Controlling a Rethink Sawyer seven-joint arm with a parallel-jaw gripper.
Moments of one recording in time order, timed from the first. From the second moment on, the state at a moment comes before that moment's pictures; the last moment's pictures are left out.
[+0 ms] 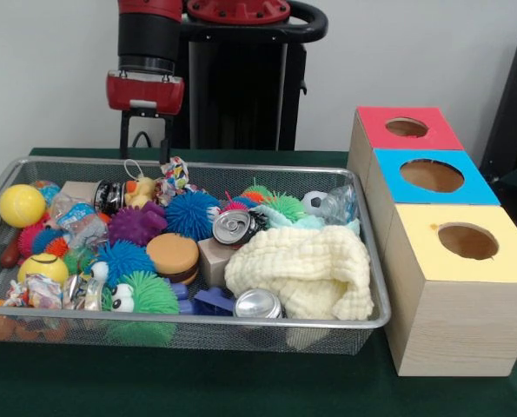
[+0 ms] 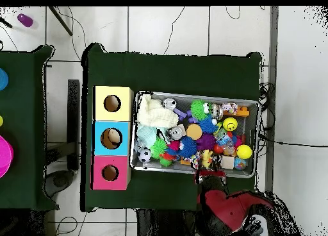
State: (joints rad) arm -0.36 -0.58 -0.29 1.88 -1.05 -0.44 2.37
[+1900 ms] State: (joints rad) arm -0.32 -0.26 -0.49 1.87 -0.84 -0.85 2.37
